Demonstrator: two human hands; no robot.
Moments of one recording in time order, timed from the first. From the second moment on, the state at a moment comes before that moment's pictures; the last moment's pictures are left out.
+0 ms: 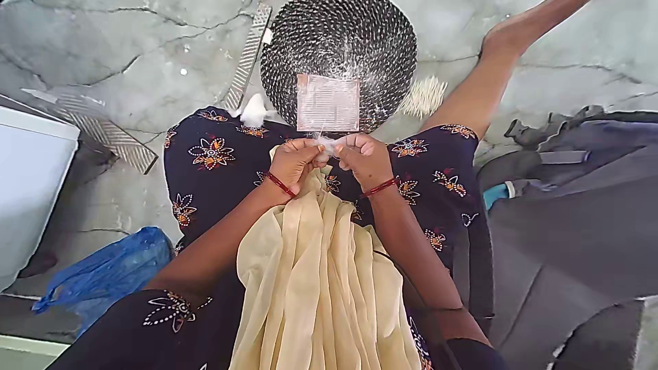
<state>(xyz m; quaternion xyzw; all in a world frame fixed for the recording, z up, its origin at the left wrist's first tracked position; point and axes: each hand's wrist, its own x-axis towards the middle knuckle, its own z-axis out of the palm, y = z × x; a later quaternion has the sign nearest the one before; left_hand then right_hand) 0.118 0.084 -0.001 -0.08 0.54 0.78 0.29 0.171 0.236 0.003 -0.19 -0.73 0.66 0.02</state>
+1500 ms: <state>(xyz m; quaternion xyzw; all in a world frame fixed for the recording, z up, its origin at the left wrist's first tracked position) -0.050 0.136 -0.048 0.20 0.89 0.33 0.24 0.007 0.282 -0.059 -0.34 -0.85 0.39 -0.13</state>
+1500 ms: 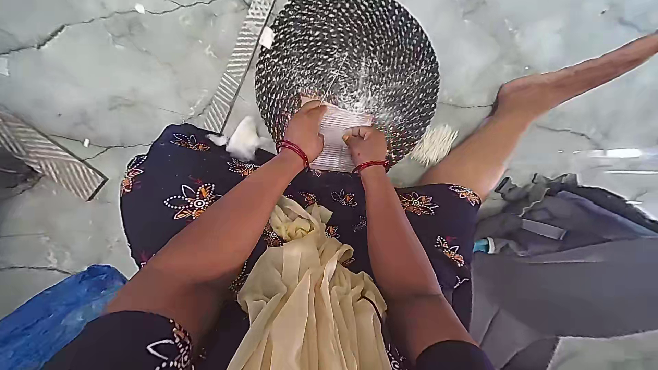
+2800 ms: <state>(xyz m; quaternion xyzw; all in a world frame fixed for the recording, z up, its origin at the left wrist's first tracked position) -0.049 0.154 -0.074 0.10 0.95 0.21 0.21 0.006 0.310 -0.048 -0.33 -0.87 0.31 -0.21</state>
